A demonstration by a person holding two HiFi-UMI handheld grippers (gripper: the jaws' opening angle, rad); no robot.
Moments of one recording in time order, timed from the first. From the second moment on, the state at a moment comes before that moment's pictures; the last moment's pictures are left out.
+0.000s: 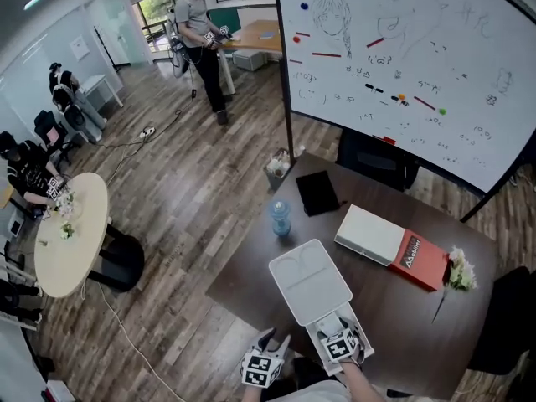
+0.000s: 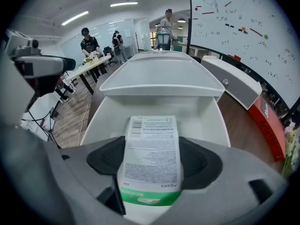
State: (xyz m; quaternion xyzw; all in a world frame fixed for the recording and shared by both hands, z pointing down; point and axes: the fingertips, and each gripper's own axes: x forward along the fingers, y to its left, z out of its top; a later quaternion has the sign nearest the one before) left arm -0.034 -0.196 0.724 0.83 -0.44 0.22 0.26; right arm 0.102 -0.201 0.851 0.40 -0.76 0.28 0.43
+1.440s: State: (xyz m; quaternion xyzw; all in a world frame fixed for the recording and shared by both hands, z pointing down) left arm -0.068 -0.108 0.653 0.83 -0.49 0.11 0.24; right arm 0.086 -0.156 0.753 0.46 -0.79 0.24 0.32
